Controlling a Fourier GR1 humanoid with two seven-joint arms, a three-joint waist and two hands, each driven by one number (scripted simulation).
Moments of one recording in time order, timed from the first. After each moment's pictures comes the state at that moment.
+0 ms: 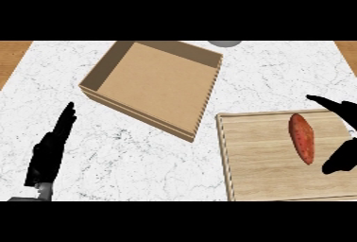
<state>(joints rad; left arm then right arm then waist) 0.01 0.38 -0.13 -1.53 0.01 0.23 0.07 -0.27 -0.85 0.22 -1.50 0.07 0.44 0.49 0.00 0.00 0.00</state>
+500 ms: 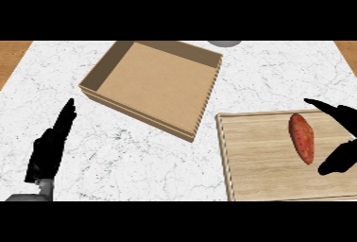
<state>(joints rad) -0.01 0.33 -0.09 -1.55 -0.05 0.18 0.11 -0.23 -0.74 0.13 -1.49 0.21 0.50 0.45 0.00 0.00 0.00</state>
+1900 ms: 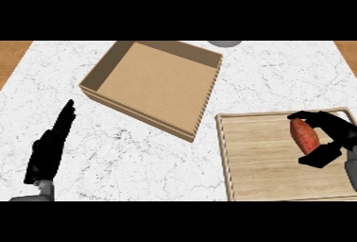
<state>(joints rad) 0.00 0.23 0.02 -1.56 -0.15 0.08 0.11 -0.23 -0.51 0.00 -1.37 0.51 0.59 0.31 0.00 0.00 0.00</state>
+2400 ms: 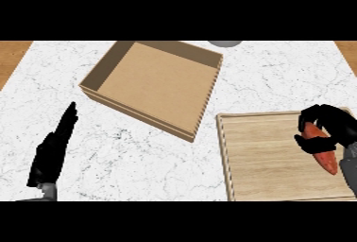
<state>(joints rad) 0.02 0.21 0.02 -1.58 -0.17 0.07 0.10 -0.24 -0.50 0.00 -1.35 0.70 0.39 0.20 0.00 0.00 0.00</state>
